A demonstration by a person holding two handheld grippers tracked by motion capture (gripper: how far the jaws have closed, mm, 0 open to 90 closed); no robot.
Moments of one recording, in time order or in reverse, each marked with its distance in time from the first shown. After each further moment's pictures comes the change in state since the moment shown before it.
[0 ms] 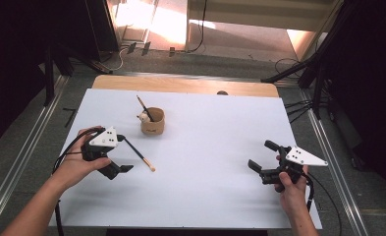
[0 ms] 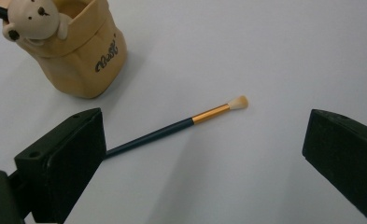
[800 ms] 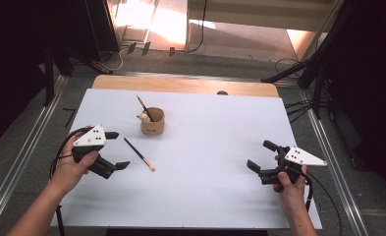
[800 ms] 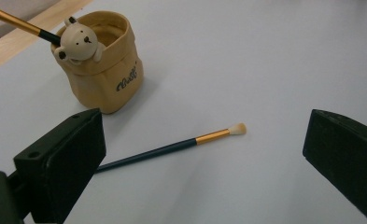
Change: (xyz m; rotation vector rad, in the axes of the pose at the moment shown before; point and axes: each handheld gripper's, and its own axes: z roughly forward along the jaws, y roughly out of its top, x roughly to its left) left arm -0.001 -0.009 -0.015 -0.155 0.045 -0.091; right arm 0.001 0.000 0.002 -0.006 0.014 0.004
